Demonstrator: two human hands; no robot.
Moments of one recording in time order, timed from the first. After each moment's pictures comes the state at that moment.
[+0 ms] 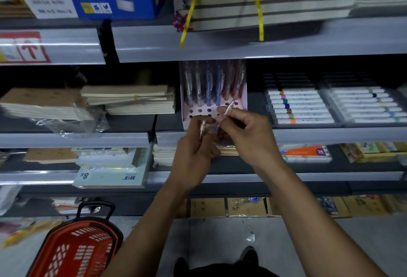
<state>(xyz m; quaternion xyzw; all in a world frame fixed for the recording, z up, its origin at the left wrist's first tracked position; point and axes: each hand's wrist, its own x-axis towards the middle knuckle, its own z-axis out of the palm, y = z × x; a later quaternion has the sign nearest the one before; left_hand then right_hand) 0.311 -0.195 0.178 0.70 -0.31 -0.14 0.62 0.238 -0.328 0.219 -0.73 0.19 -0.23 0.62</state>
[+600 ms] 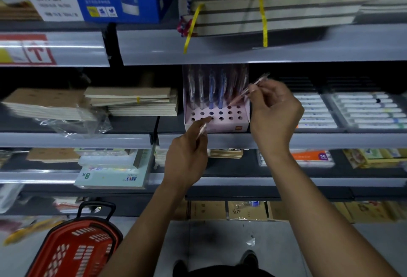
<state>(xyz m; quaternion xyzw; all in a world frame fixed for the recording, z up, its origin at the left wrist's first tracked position) 0.323 -0.189 0.179 0.83 -0.29 -0.05 0.48 0.265 -0.360 0.233 -0.67 0.27 -0.52 0.46</state>
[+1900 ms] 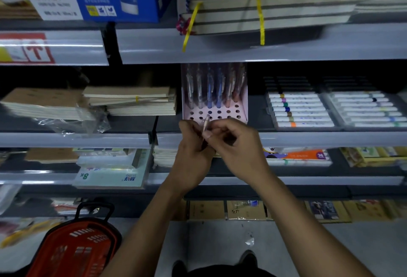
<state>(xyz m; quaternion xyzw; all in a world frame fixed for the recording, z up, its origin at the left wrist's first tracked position) 0.314 -0.192 0.179 0.70 -0.30 -0.17 0.63 0.237 -0.312 0.201 -0.80 0.11 -0.28 0.52</state>
